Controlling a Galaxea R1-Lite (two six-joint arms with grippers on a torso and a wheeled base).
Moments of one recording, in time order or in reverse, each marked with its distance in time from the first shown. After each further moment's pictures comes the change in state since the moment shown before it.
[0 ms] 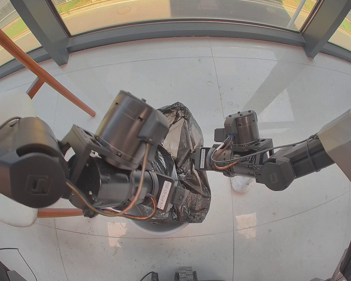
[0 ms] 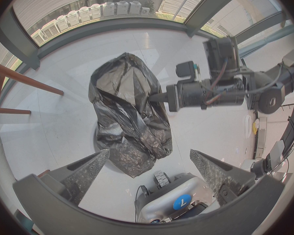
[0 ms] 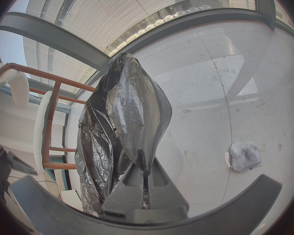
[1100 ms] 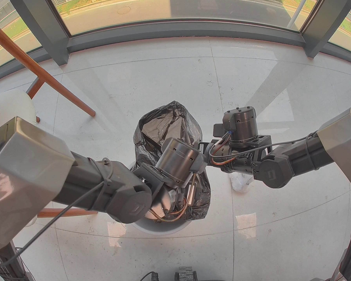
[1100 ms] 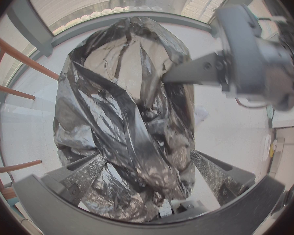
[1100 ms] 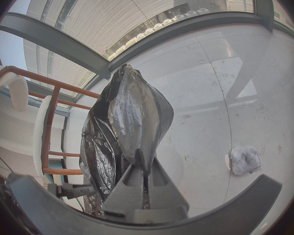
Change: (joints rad) left arm 0.022 0.347 0.003 -0.363 0.166 -0.110; right arm 0.004 0.007 -0.037 -0.002 -0.030 0.009
